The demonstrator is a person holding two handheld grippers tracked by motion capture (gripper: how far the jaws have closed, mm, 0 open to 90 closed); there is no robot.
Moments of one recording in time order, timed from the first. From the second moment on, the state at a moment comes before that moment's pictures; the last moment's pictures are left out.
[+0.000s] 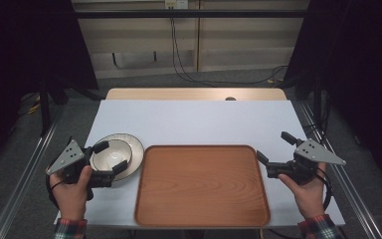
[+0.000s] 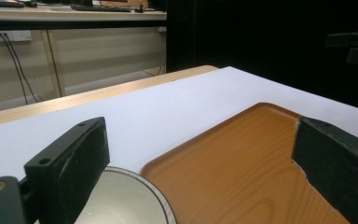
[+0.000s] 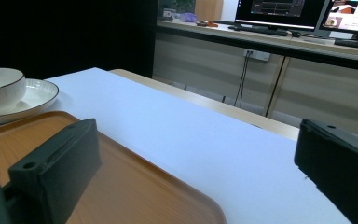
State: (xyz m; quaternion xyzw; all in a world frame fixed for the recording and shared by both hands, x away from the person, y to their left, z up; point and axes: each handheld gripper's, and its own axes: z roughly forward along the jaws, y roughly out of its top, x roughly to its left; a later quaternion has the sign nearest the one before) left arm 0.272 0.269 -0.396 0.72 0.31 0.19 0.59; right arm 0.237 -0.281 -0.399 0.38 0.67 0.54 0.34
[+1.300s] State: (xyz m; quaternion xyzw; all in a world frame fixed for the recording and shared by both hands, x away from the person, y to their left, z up) left arm 0.270 0.285 -0.379 0.77 0.41 0.16 0.47; right arm 0.245 -0.280 -0.408 0.38 0.68 0.53 0.33
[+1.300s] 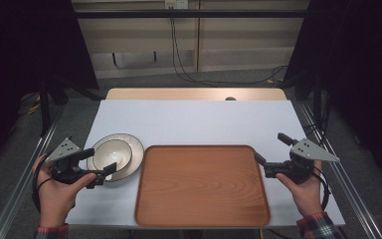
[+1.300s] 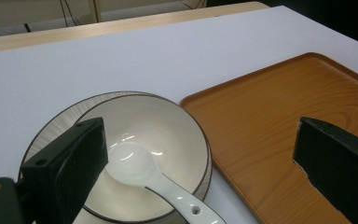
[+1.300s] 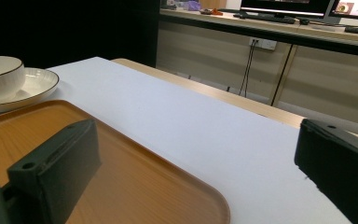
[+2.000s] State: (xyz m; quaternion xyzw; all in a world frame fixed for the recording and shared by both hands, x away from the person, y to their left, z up) left arm 0.268 0.286 -0.374 0.76 0.47 0.16 0.43; right arm 0.246 -0.281 -0.408 0.38 0.68 0.53 0.33
